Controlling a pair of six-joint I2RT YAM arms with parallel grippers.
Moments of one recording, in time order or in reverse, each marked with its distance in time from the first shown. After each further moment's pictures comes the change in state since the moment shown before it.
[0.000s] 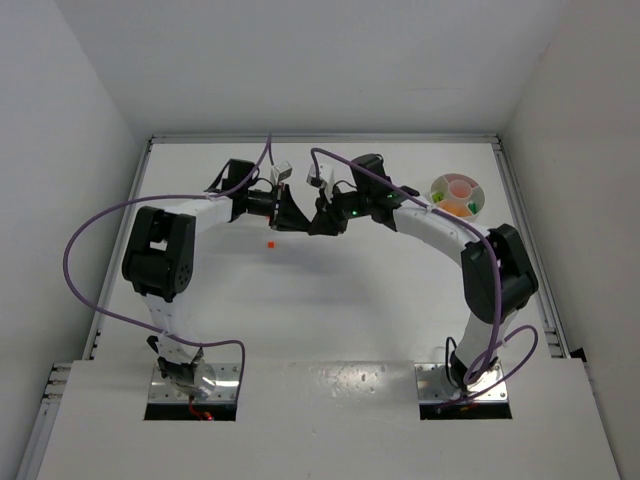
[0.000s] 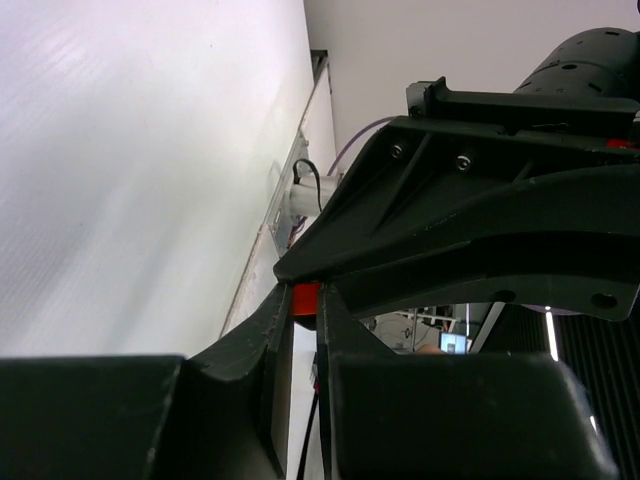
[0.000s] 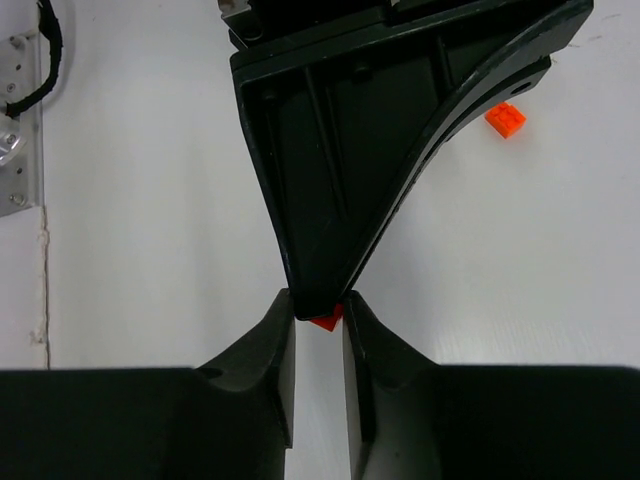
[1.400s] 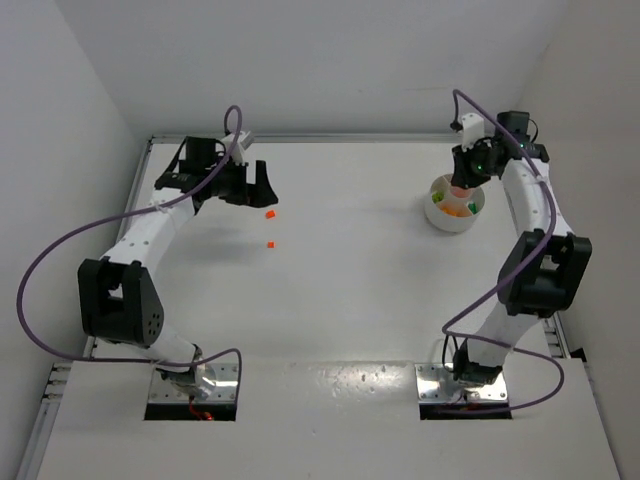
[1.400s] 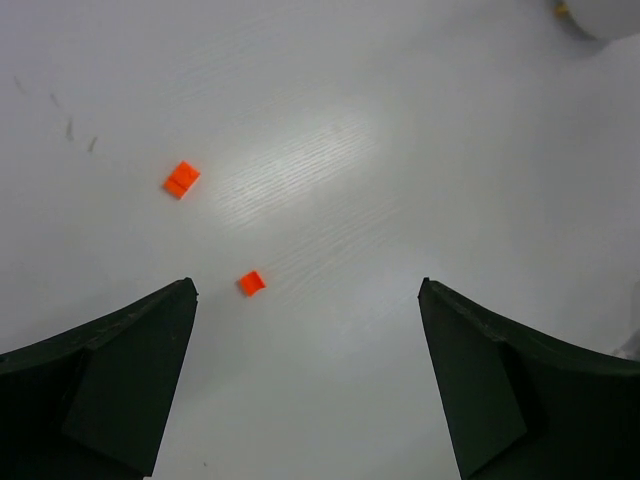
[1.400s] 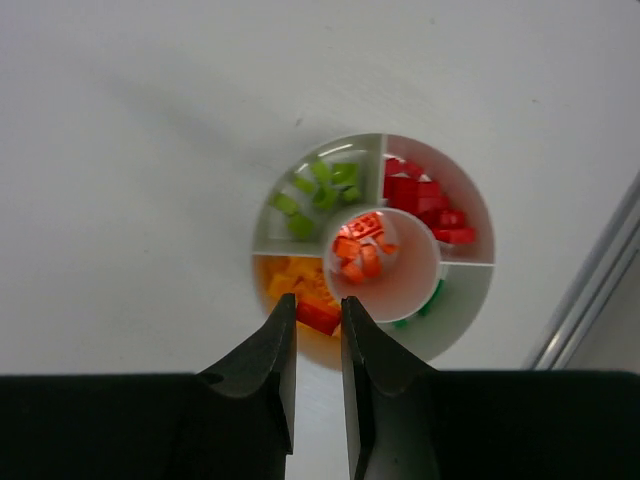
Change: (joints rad) left arm 0.100 -0.377 0.079 -0.385 -0.735 0.632; right arm -0.698 -0.041 0.270 -0.555 0.370 -0.221
